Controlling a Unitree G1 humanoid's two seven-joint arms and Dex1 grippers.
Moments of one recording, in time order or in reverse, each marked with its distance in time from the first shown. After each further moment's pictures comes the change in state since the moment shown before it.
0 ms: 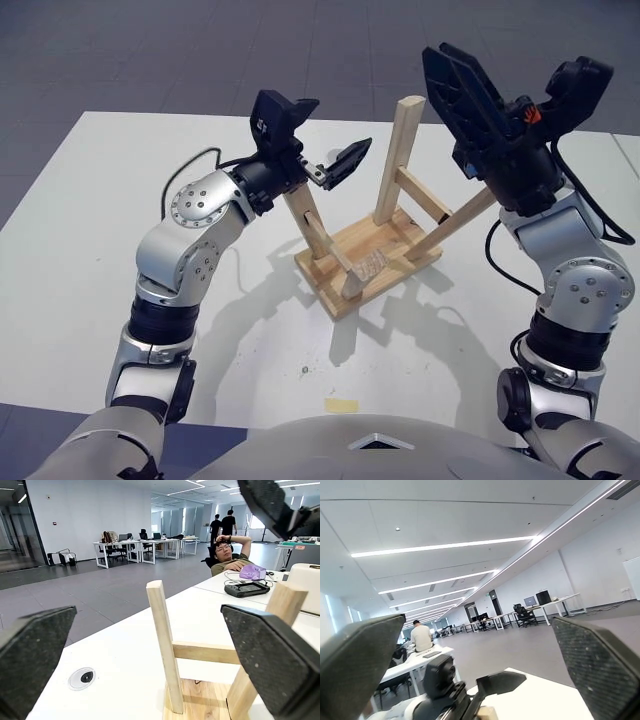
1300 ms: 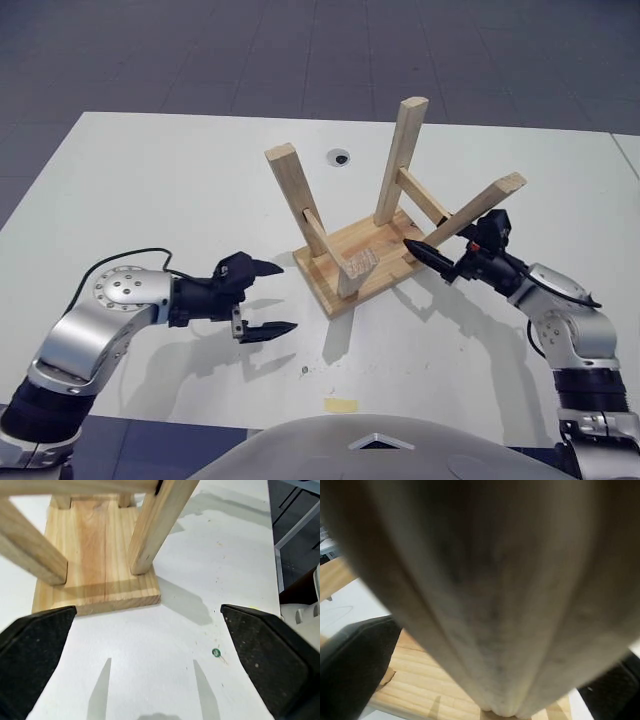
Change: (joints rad) left arm 0.452 0.479 -0.022 -0.184 0.068 0.028 -0.612; right arm 0.304 -0.217 0.147 0.447 -0.670 -0.263 0.484
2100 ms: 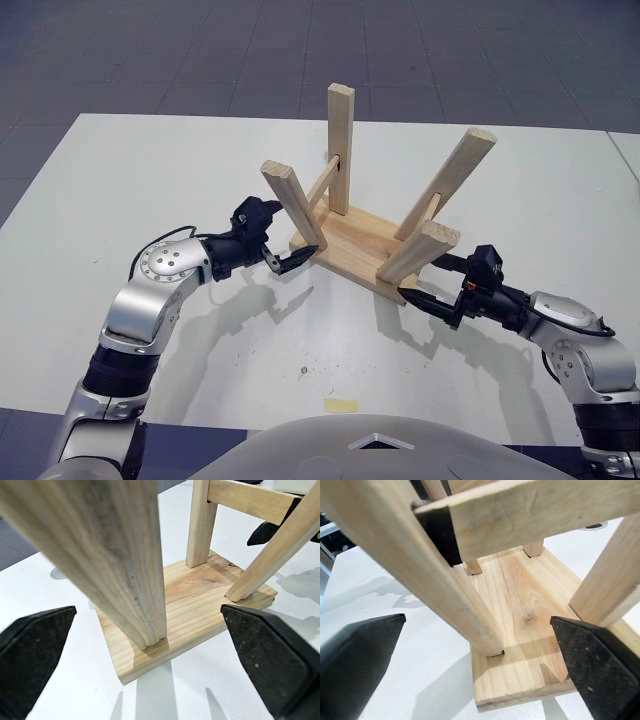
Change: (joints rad) left arm -0.153 -0.211 0.021 0.242 0.105 -0.099 0.150; right arm 0.183 -0.071 -0.011 -0.150 0.000 0.038 0.108
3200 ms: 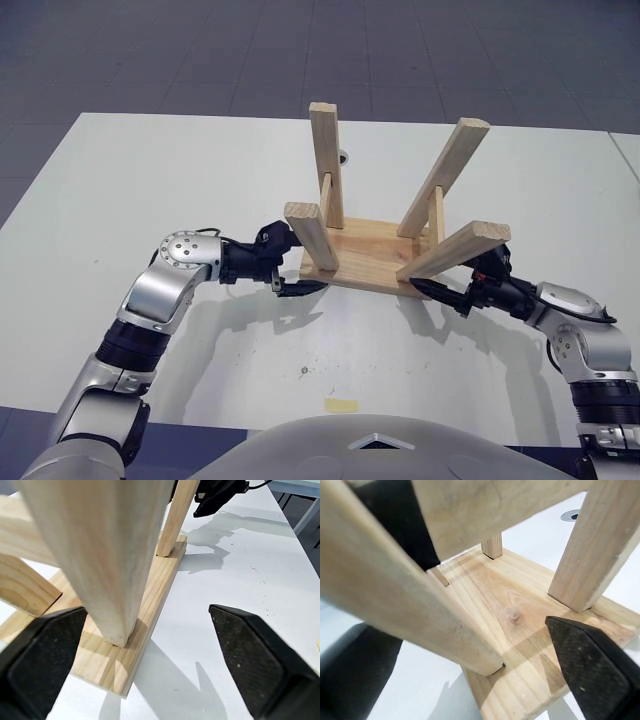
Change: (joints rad) left arm -0.103 -0.023 -0.171 0.205 0.095 -0.126 -0.286; right arm -0.095 -0.012 -0.023 0.190 -0.028 -0.015 0.122
